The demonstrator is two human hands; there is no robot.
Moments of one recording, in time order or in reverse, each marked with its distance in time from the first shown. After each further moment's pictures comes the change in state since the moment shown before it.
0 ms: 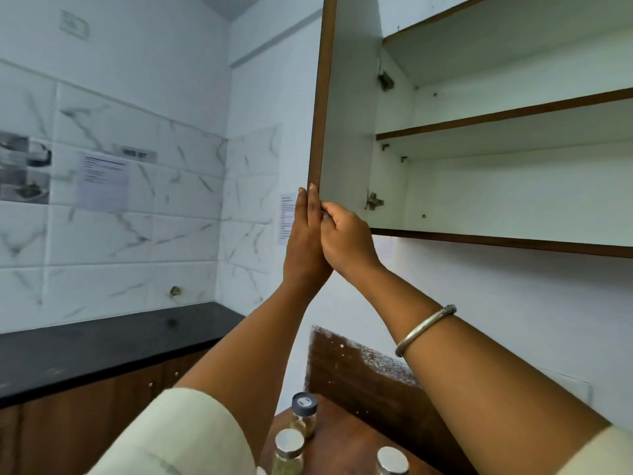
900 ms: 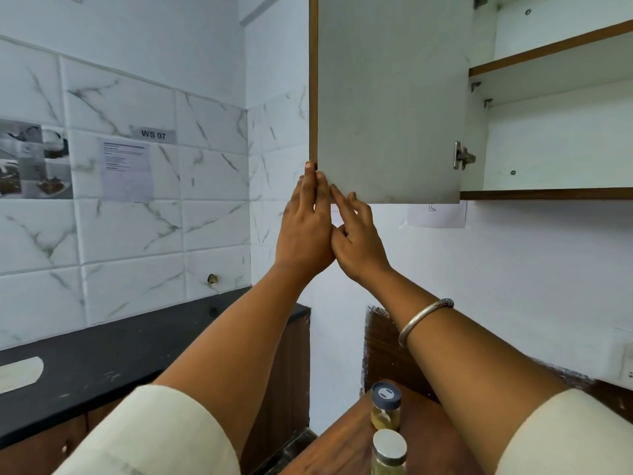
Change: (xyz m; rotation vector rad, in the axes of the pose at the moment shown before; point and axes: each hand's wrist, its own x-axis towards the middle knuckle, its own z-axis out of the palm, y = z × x) left_hand 0.026 -0.235 -0.021 0.282 -0.169 0.154; right_hand 0.054 0.029 0.226 -0.003 -0.074 0.036
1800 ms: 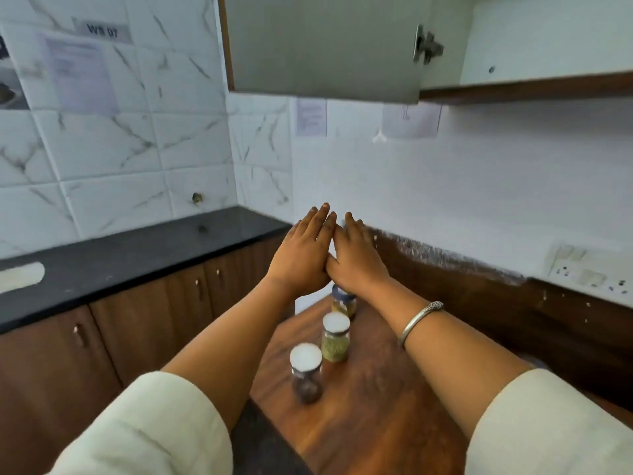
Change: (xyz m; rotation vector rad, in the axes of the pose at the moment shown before) left_hand -0.144 0.118 0.064 -0.004 -0.543 0.040; right_hand -0.160 0.115 -0.048 -0.333 -0.437 0.214
